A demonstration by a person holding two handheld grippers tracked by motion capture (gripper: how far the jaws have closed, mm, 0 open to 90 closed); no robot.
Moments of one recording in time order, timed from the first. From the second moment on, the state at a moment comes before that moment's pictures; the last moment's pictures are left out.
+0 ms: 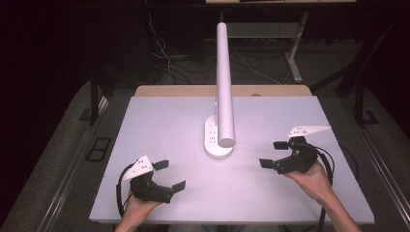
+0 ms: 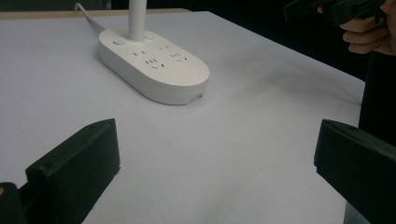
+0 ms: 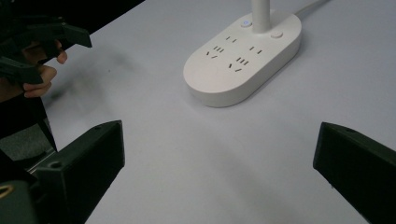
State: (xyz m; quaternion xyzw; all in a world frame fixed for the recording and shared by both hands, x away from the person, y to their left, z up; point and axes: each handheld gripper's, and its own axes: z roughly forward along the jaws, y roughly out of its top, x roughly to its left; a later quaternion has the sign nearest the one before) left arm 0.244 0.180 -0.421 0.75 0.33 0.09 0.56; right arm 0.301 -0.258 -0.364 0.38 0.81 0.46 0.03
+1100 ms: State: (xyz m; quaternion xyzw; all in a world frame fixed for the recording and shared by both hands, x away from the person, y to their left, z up) left arm 0.245 0.182 -0.421 0.75 0.33 0.09 0.56; right arm 0.368 -0.219 -0.347 0.37 0.82 0.43 0.03
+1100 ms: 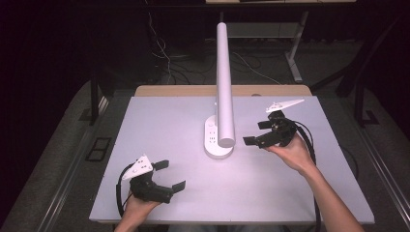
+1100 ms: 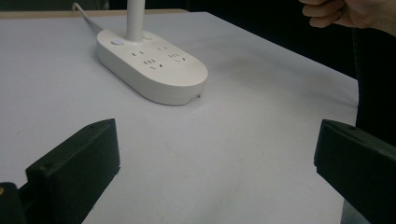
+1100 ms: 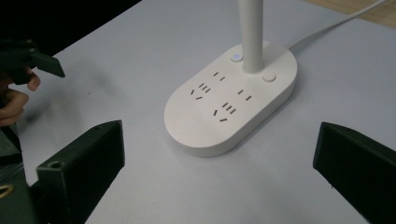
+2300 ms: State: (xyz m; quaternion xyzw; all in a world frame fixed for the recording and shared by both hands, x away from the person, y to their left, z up) left arm 0.245 0.182 -0.421 0.75 0.33 0.08 0.57; right arm 0.440 -0.177 -0.366 0.39 0.83 0.40 0.04
